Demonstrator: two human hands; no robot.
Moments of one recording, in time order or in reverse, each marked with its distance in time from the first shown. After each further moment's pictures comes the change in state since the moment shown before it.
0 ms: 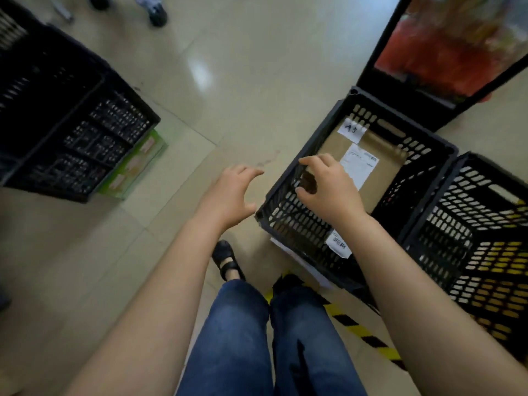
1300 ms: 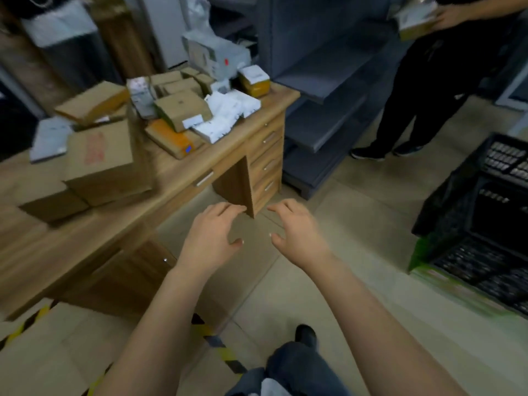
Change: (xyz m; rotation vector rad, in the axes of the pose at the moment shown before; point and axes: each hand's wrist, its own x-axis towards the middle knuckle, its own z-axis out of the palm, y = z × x) left_hand -0.801 -0.196 -0.035 -0.061 0.945 -1.435; right_hand -0.431 -0.632 0.328 -0.218 -0.696 -1.594
